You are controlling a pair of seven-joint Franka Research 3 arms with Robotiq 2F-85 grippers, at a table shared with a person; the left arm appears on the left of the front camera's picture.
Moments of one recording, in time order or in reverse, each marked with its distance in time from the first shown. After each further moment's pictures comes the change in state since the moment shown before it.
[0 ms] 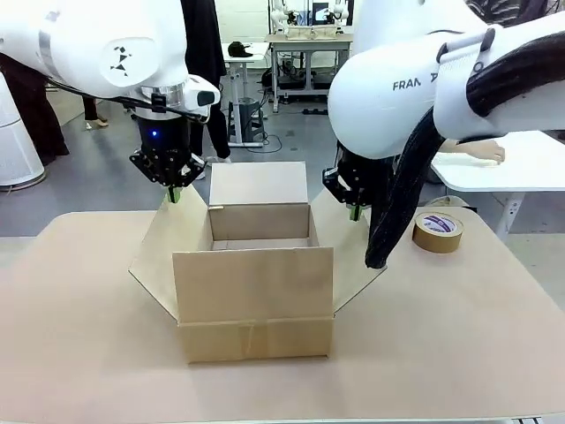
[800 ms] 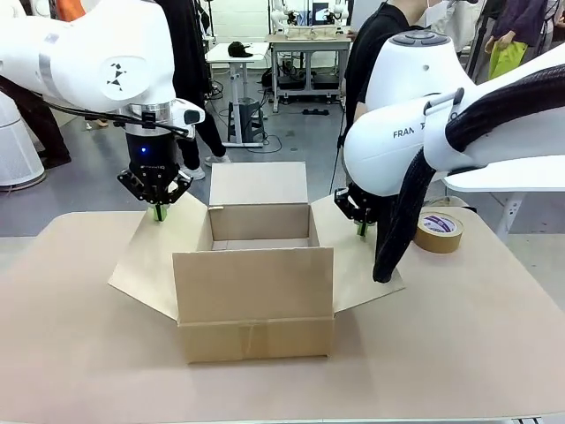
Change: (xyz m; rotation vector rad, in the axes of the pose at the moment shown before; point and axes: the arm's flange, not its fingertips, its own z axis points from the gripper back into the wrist) left arm 0.007 0.032 -0.042 -0.024 0.127 0.086; right arm 0.022 -0.030 -0.069 0.004 -0.004 -0.061
